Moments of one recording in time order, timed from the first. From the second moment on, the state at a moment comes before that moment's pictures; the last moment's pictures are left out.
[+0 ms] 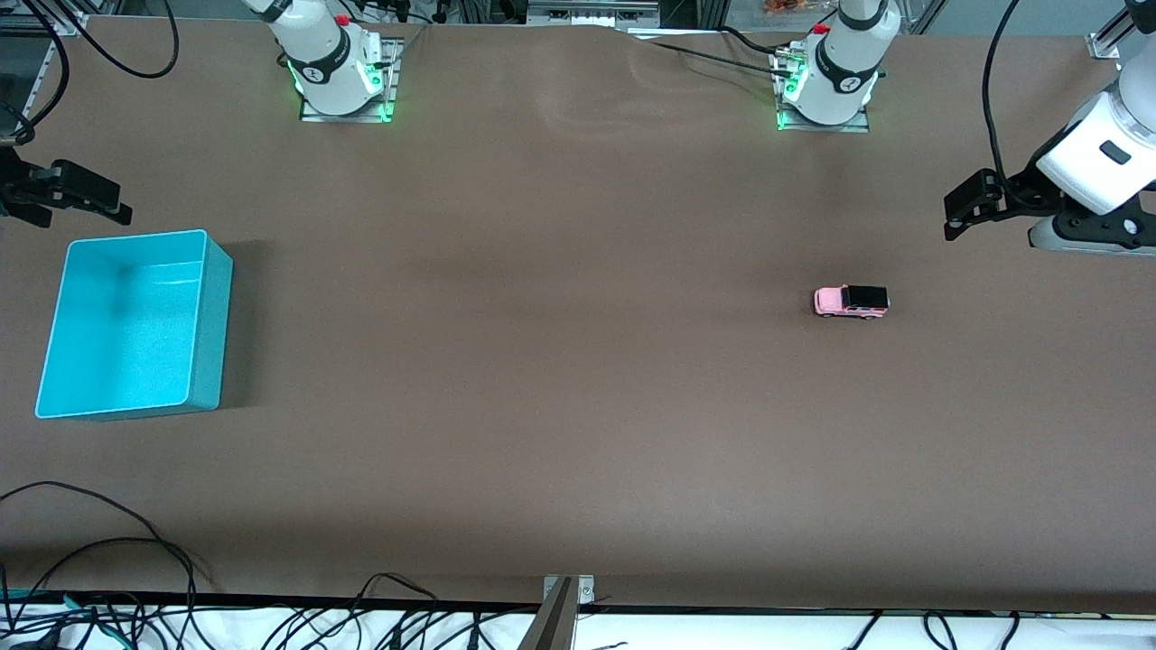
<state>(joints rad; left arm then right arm) -0.09 0.04 -0.01 -1.53 0.01 1.57 -0.03 -0.01 0.10 -0.05 -1.44 0.03 1.46 -0.08</state>
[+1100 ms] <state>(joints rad) 0.09 0.04 -0.18 -1.53 0.01 1.57 -0.03 0.00 0.10 -0.04 -1.43 0.03 1.46 -0.05</state>
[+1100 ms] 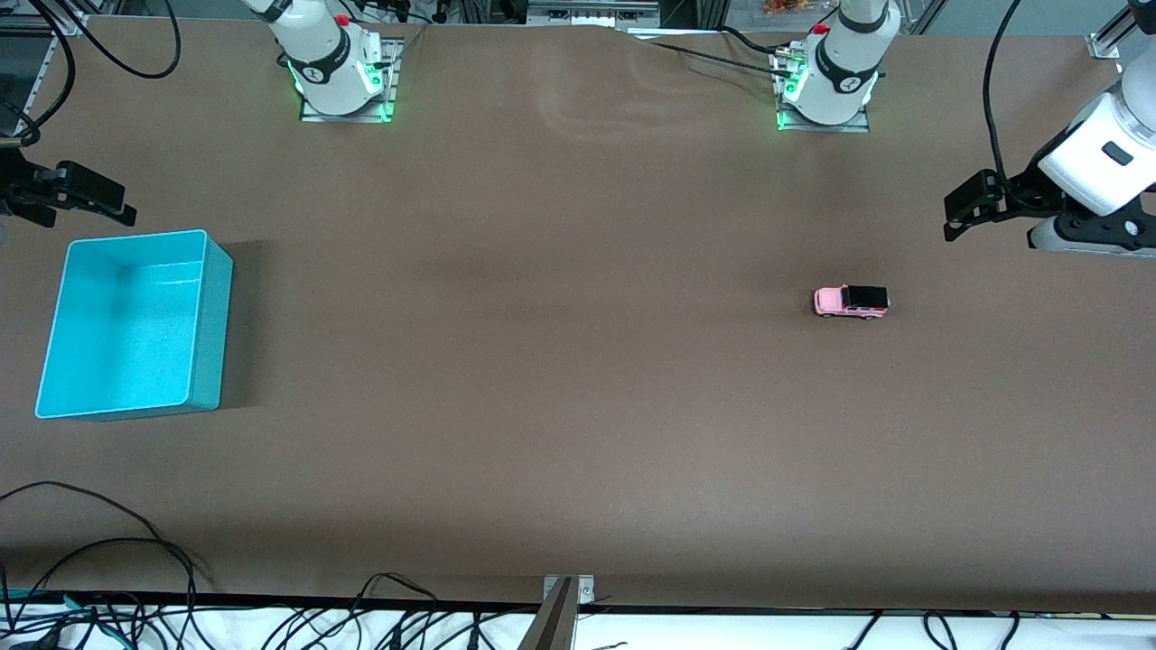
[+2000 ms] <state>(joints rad) 0.11 0.06 -0.17 -1.53 0.01 1.57 -0.03 0.00 0.10 -0.04 -1.43 0.02 1.46 -0.05</state>
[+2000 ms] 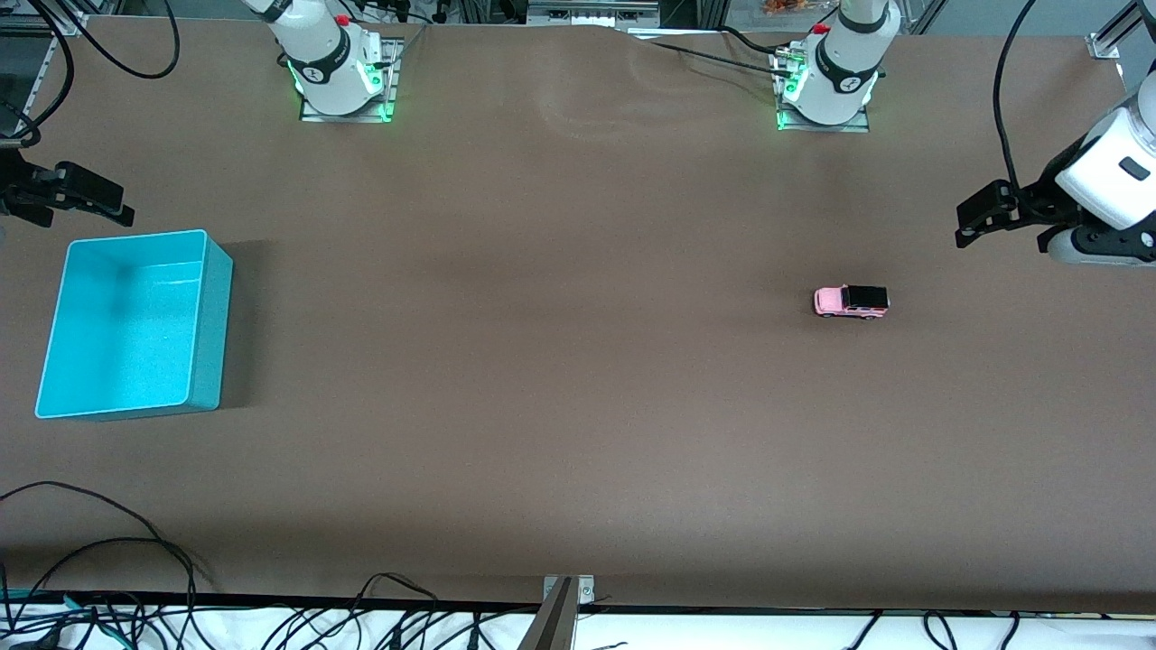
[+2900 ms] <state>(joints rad) 0.16 0.14 -0.18 -1.53 0.01 1.56 -0.02 0.00 0.11 -0.04 -1.43 0.02 1.46 -0.05</state>
